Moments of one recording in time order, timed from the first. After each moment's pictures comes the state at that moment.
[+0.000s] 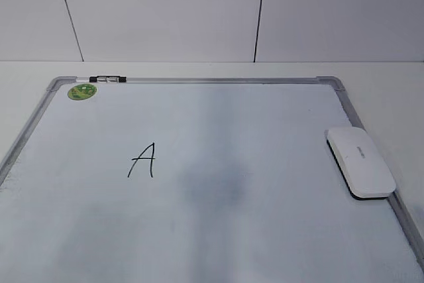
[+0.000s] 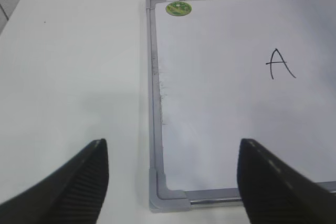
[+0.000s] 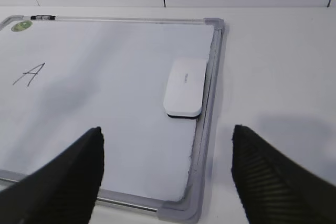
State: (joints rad) left arm 0.03 0.01 -0.53 -0.13 1.10 0.08; right arm 0.23 -0.02 -0.57 -0.02 1.07 0.01
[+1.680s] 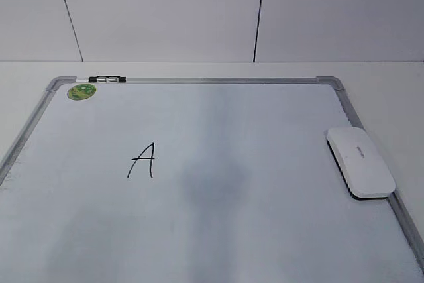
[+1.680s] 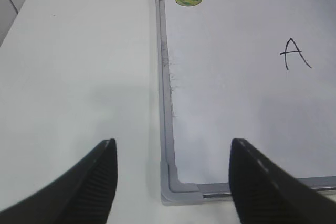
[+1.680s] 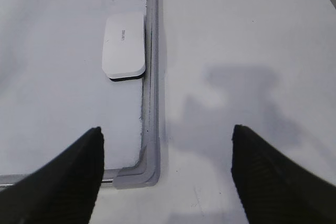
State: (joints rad) left arm 0.03 0.01 -0.51 -0.09 1.11 0.08; right arm 0.01 -0.02 -0.50 -0.04 1.15 0.01
